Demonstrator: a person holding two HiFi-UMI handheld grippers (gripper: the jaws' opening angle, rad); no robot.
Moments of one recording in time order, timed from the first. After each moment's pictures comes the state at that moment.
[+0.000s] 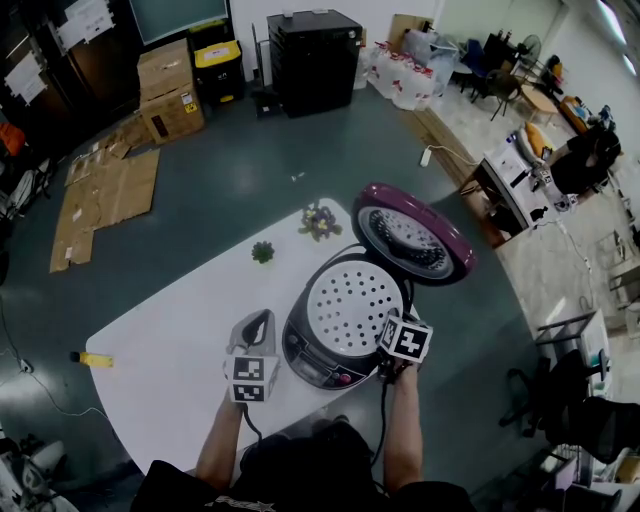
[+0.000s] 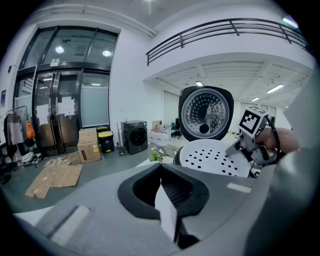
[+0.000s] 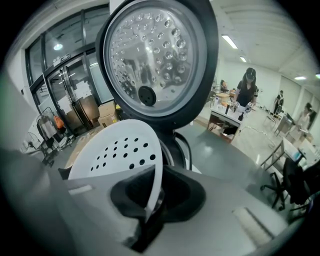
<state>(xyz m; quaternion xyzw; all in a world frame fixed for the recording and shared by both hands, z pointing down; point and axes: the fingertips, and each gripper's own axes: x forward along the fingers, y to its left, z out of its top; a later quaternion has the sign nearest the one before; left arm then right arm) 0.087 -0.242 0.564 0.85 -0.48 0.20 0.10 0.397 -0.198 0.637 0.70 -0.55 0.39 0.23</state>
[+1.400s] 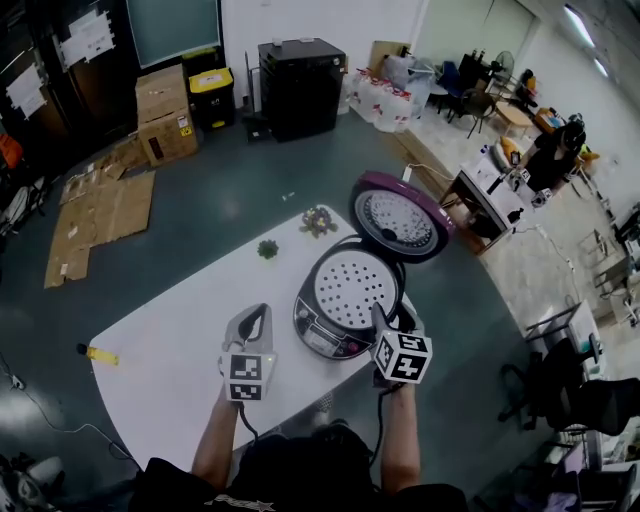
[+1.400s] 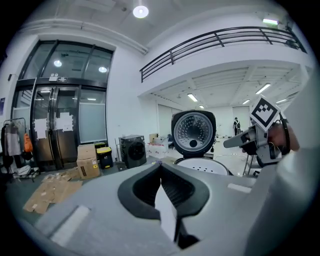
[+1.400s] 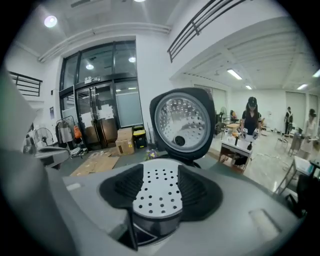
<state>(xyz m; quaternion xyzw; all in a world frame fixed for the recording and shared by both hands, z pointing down) 0.054 -0.187 0.489 0.87 -0.47 0.15 0.03 0.324 -0.139 0.511 0.71 -0.65 0.23 0.13</state>
